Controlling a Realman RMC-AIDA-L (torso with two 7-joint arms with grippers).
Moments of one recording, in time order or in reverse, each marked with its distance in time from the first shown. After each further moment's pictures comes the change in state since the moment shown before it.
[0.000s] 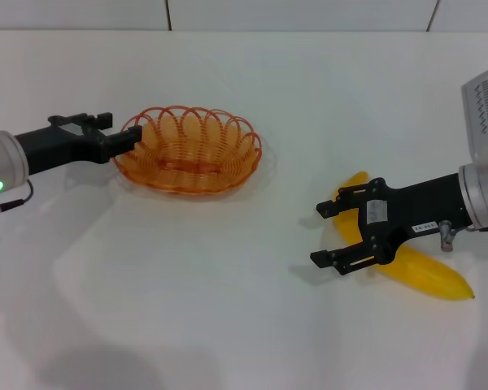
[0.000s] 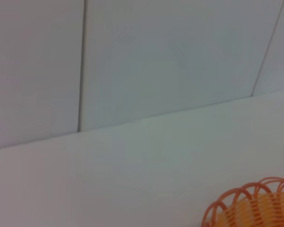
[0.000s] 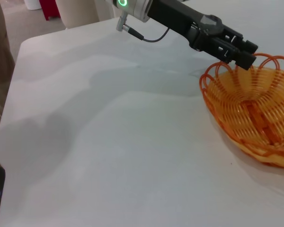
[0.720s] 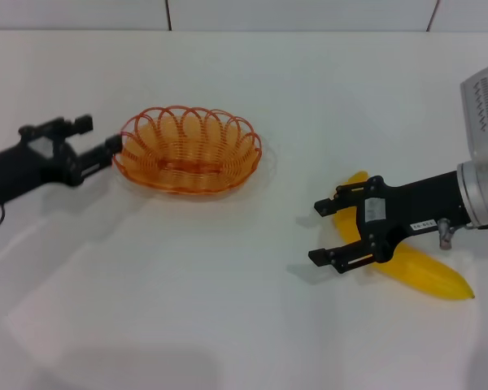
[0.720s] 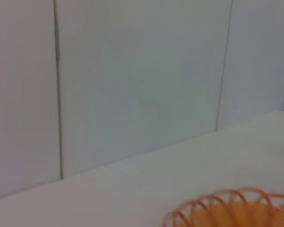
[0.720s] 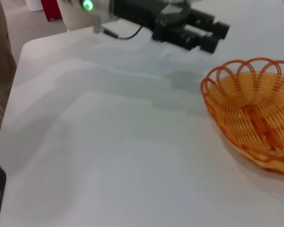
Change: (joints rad) left arm 0.163 0.002 -0.001 0.048 -0.170 0.230 0.264; right arm 0.005 0.001 0.000 -0.002 0.004 -0.003 0.000
